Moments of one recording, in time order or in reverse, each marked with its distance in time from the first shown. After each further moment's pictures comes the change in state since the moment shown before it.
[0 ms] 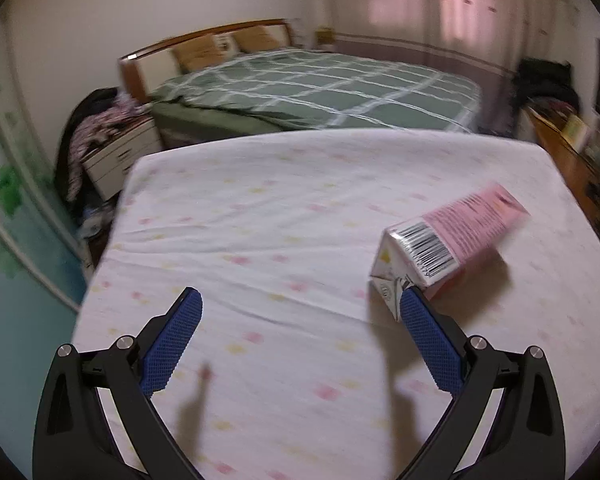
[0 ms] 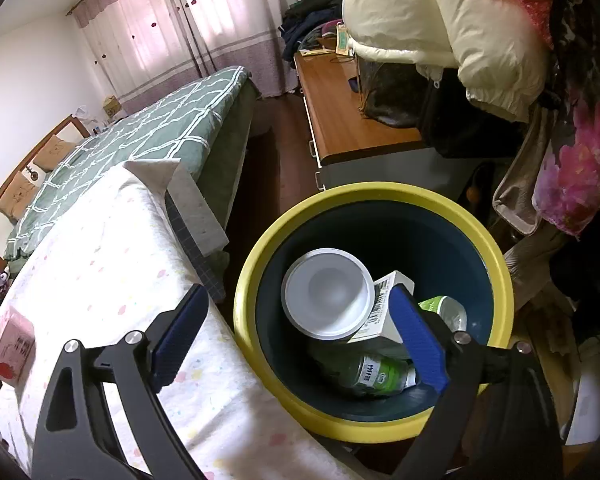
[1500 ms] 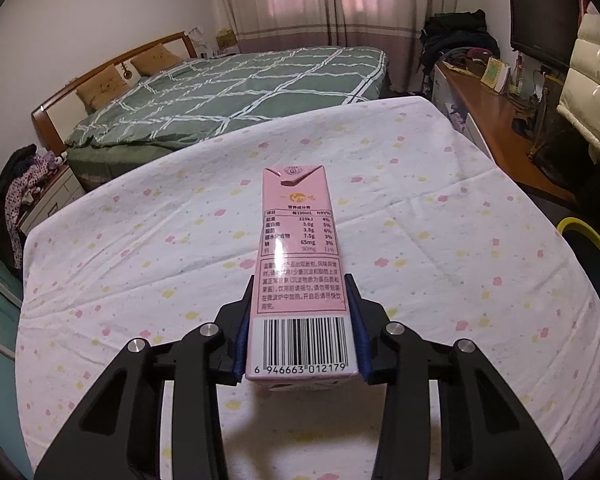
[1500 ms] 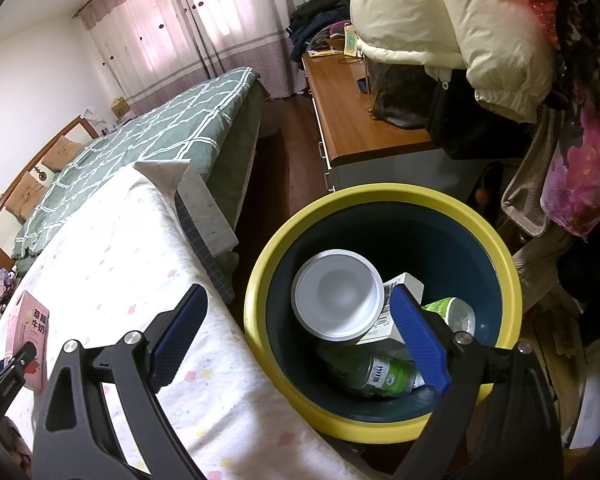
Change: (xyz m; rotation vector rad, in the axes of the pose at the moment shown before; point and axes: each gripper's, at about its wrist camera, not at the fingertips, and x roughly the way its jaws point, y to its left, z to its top) left arm 0.013 -0.131 0.023 0.236 -0.003 -0.175; right arm -0.001 0.003 -0.002 -0.004 -0.006 0.031
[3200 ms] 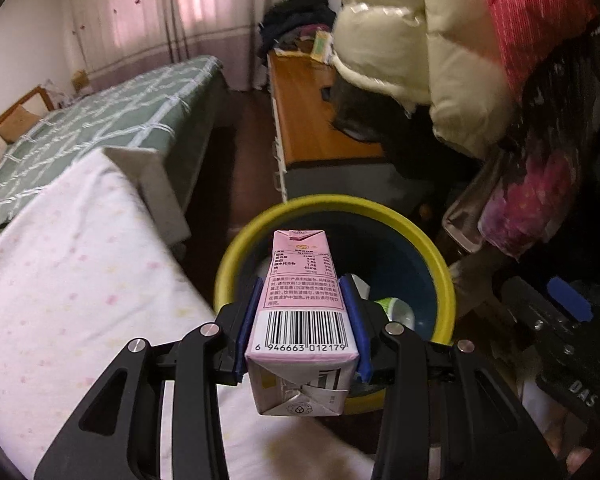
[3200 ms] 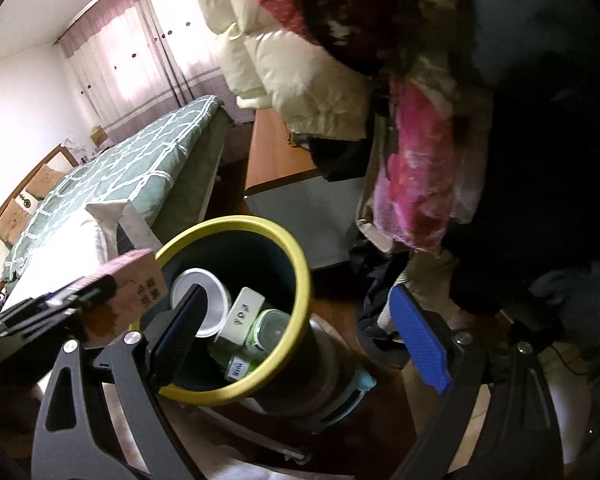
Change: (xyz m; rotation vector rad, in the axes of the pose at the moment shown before) left arm -0.075 -0.331 0.001 0.306 0.009 -0.404; right arm -0.075 -0.169 0.004 0.064 -0.078 -0.065
